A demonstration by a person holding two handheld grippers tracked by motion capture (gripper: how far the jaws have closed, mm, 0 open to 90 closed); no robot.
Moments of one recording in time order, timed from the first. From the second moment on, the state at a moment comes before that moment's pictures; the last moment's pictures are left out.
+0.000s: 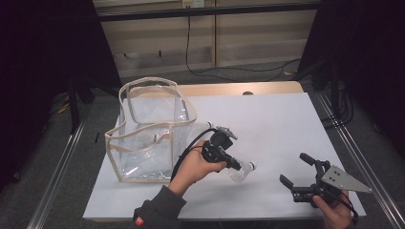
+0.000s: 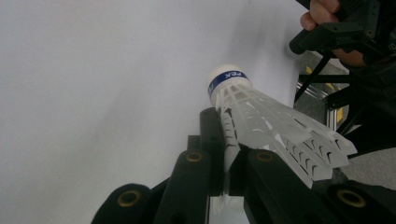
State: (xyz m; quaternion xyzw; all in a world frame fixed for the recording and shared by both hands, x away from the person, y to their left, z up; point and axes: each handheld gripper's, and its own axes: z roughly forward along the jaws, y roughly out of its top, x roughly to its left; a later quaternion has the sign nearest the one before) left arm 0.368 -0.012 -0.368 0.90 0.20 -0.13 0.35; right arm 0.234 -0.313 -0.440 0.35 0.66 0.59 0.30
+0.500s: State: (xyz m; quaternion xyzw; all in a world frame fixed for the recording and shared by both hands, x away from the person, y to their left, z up) left arm 0.371 -0.007 -0.354 0.90 0.20 -0.13 0.35; right arm 0.235 -0.317 -0.440 0.36 0.66 0.59 0.31
